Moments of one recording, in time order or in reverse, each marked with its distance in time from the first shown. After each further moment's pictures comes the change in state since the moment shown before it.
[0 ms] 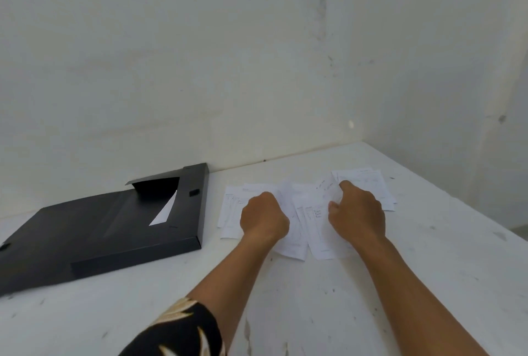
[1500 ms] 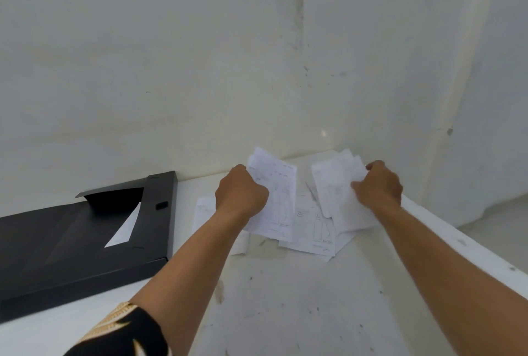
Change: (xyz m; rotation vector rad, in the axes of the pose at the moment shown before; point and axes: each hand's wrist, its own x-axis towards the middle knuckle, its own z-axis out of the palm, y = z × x) left_hand 0.042 0.014 -0.038 -0.333 0.055 0.133; right_hand 0.090 0.053 -0.030 0.065 0.121 0.307
